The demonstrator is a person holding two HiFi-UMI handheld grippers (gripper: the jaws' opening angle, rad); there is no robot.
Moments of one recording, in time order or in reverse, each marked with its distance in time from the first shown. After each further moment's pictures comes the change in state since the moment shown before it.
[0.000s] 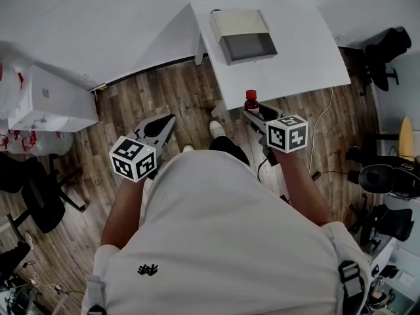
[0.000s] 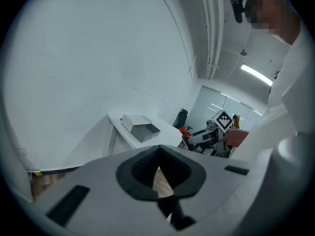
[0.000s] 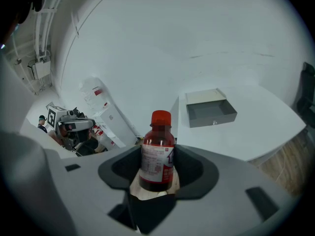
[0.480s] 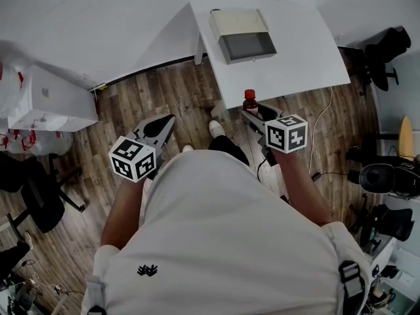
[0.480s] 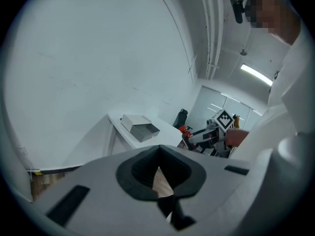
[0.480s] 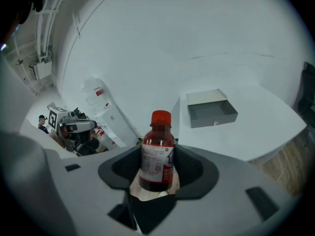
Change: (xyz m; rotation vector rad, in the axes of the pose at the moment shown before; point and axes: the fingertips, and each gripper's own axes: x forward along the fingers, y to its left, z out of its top) left arm -0.002 -0.003 -0.002 0.000 -0.002 0.000; right arm -0.002 0.005 0.001 -0.006 -0.009 0.009
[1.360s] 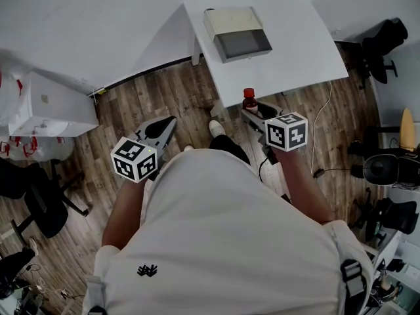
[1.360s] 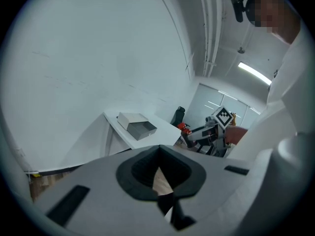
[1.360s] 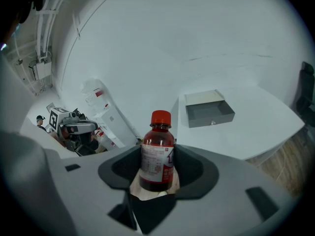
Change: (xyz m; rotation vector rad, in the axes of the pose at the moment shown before) left arm 0.005 -0.008 -0.006 0.017 0.029 -0.031; right arm -0.008 0.000 -0.003 0.006 -0.010 -0.010
